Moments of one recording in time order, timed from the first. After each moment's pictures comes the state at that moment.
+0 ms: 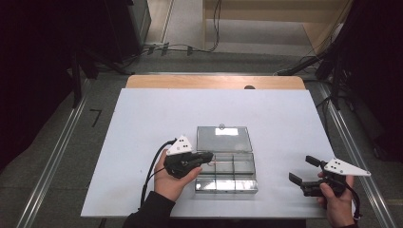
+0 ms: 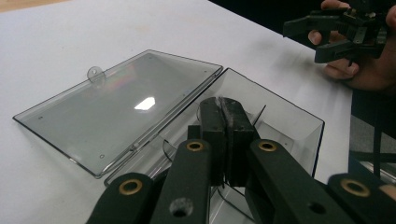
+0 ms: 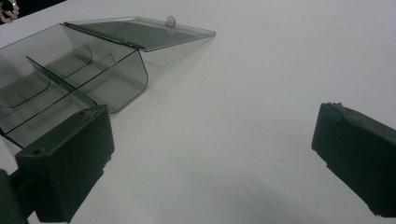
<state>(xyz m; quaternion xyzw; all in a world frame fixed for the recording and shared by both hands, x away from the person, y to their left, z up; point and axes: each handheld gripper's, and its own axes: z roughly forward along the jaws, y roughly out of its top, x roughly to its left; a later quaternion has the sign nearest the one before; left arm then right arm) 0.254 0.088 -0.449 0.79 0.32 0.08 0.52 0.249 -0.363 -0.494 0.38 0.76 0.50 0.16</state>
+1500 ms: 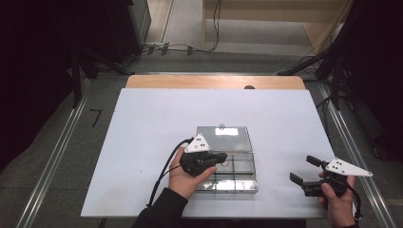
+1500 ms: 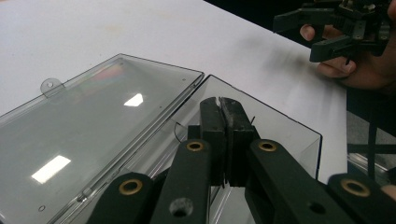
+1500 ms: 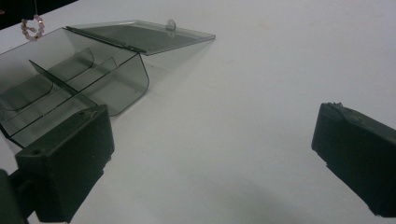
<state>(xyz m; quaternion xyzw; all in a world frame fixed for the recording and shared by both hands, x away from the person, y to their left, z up) 0.267 0.052 -0.455 0.80 0.30 0.06 0.52 0.248 -0.365 -0.492 0.38 0.76 0.50 0.16</state>
